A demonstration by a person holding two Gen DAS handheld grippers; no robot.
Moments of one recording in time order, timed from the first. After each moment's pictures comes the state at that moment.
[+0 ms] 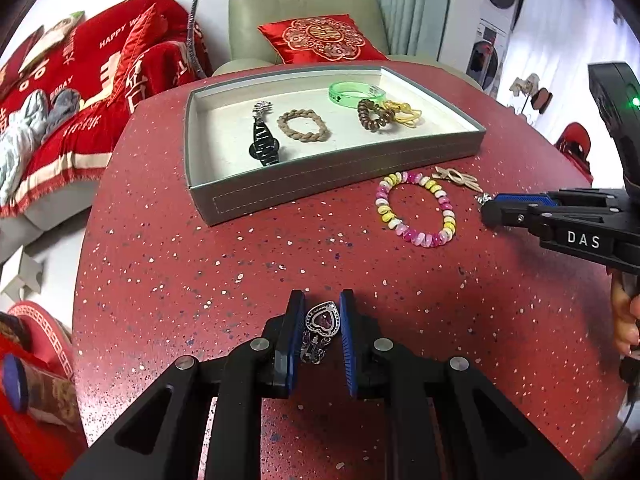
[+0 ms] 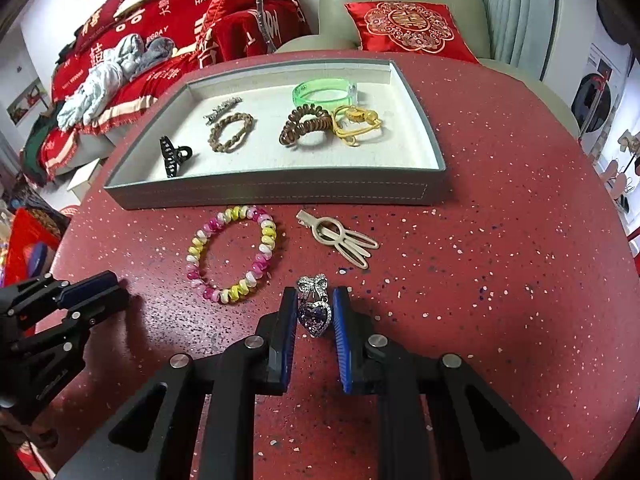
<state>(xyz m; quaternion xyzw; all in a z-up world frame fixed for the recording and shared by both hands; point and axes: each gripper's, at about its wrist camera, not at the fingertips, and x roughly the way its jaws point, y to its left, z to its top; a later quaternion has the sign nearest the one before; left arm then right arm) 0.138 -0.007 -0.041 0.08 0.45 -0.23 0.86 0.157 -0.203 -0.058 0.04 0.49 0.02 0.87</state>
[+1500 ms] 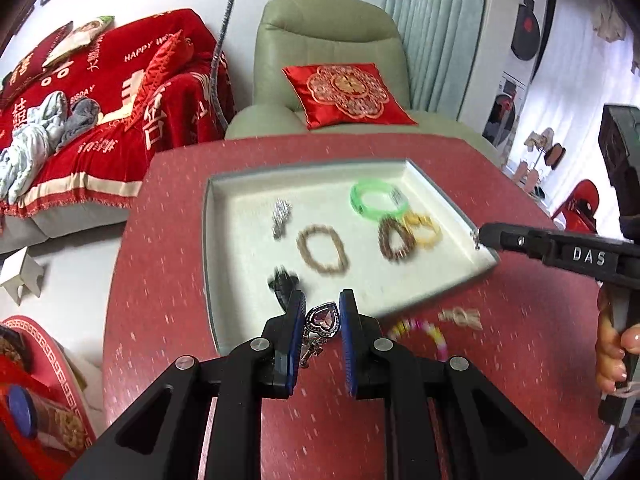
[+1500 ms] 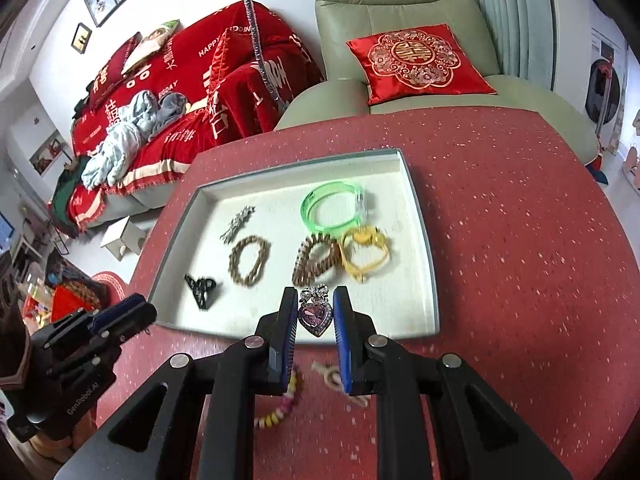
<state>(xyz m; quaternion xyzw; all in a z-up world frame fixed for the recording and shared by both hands) 0.207 -0.023 0.023 0.03 0.39 -0.20 0.90 0.235 -0.238 0.008 0.12 0.44 0.06 0.89</state>
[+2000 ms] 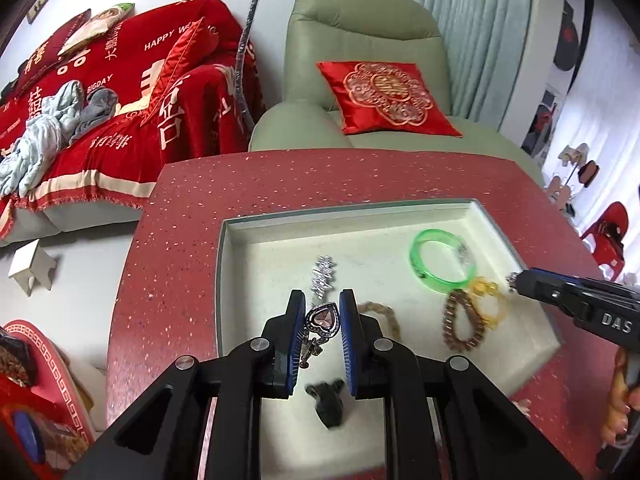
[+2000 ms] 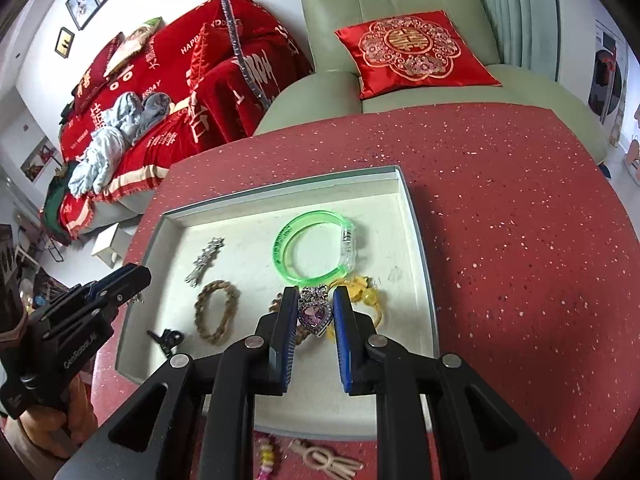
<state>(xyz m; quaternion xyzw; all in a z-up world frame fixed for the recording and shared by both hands) 0.306 -0.035 0.007 0.02 0.41 -0.15 0.90 0.304 -0.250 -0.016 0.13 0.46 0.04 0.88</state>
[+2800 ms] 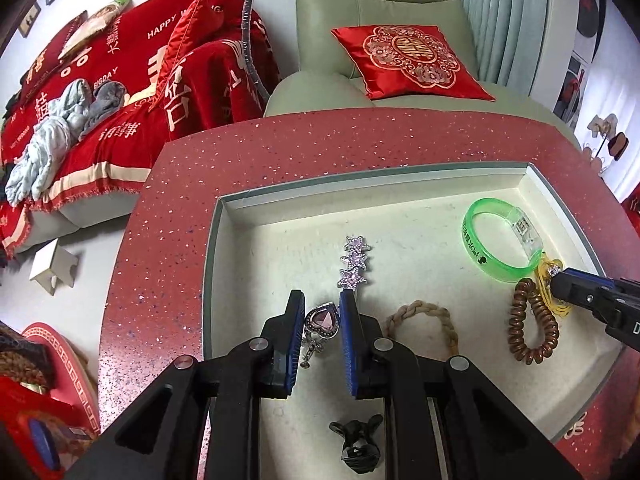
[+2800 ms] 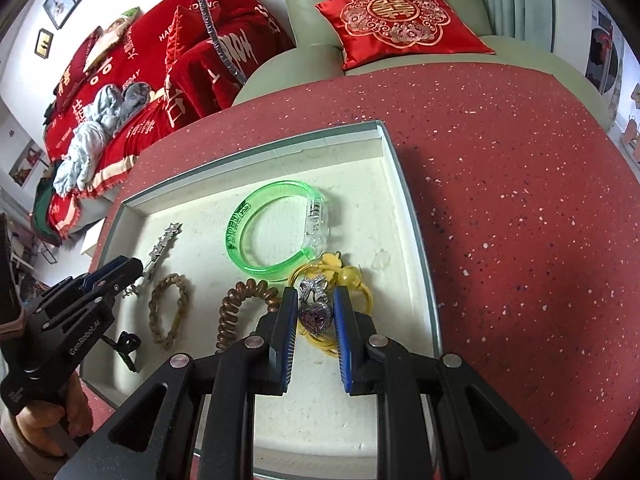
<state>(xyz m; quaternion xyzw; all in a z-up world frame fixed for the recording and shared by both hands) 0.335 -0.051 -0.032 0.07 0.45 -0.10 0.89 0.323 -0.260 -0.060 0.14 0.49 0.03 0.86</state>
